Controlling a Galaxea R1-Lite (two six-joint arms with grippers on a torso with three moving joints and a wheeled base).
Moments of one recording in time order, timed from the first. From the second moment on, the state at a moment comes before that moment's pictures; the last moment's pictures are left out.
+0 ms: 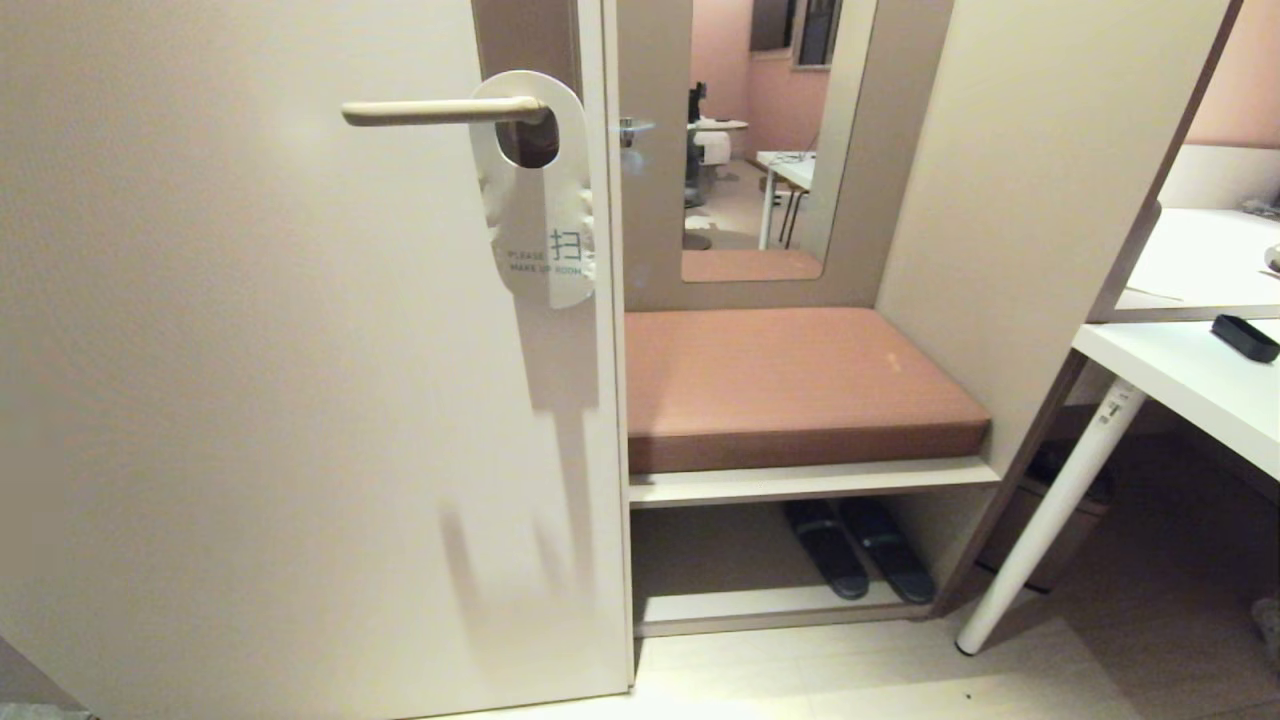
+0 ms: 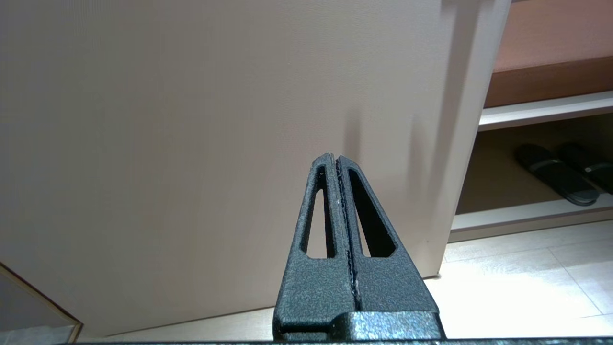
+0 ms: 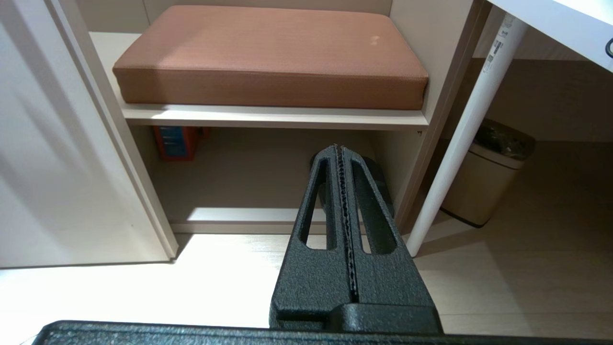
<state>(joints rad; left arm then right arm) 0.00 0.00 0.00 0.00 -0.01 0.09 0.00 0.00 -0.03 0.07 0.00 0.00</state>
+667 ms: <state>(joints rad) 0.00 0.00 0.00 0.00 0.00 0.07 0.00 0.00 -0.03 0.07 0.00 0.00</state>
